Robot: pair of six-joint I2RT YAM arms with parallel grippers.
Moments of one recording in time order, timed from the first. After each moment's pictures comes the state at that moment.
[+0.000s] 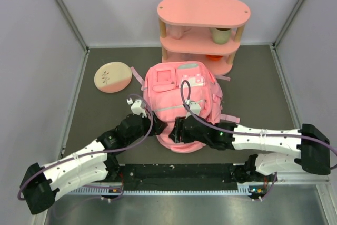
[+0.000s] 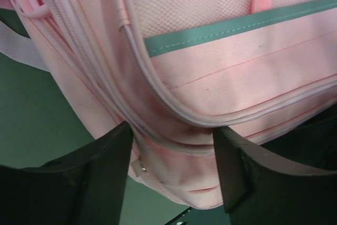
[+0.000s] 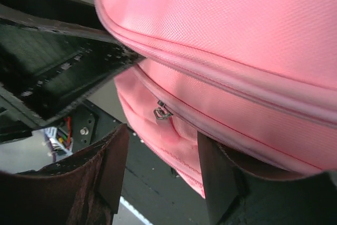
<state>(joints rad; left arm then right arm) -0.86 0.77 0.39 -0.09 -0.16 -0.81 1.24 1.22 0.78 -0.23 0.28 0.93</state>
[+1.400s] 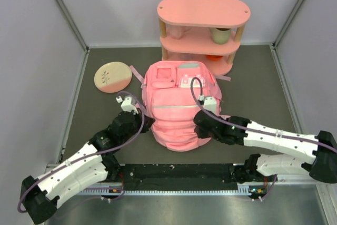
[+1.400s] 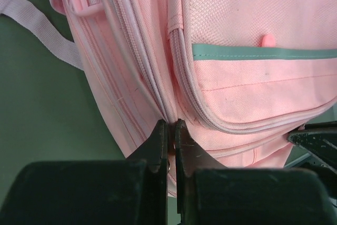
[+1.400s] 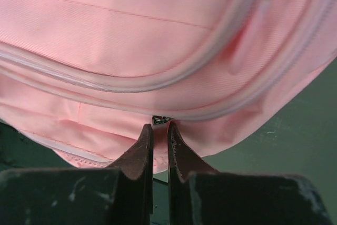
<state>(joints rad) -0.76 0.67 0.44 -0.24 -0.20 -0.80 1.15 1.13 0.83 -0.63 0.44 0.82</state>
